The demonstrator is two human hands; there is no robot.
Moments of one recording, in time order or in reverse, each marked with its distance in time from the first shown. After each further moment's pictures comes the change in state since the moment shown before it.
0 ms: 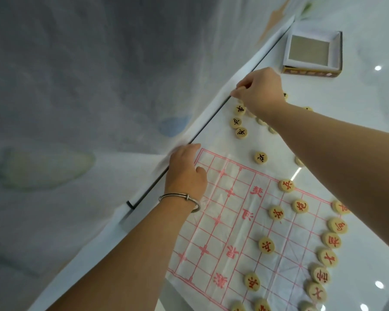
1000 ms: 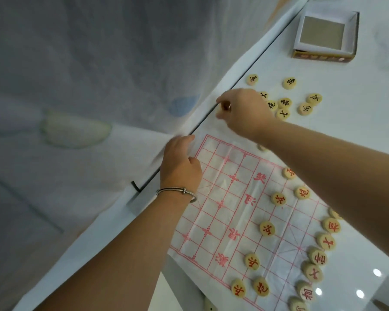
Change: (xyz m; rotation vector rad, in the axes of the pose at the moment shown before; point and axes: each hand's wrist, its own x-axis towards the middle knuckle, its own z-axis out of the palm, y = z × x) left_hand -0.017 -0.007 -0.009 -0.047 0.108 -0.071; right_hand -0.049 -0.003 0.028 -0.379 -0.278 -0.294
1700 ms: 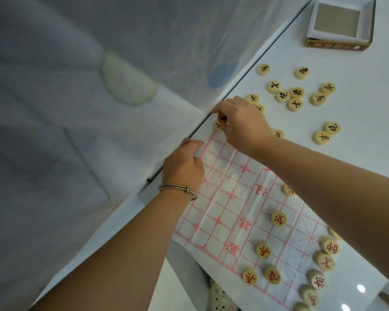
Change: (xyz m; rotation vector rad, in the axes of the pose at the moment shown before) left_hand -0.012 -0.018 -0.012 0.150 -0.052 0.056; right_hand -0.036 -0.021 0.031 -0.041 0.077 -0.197
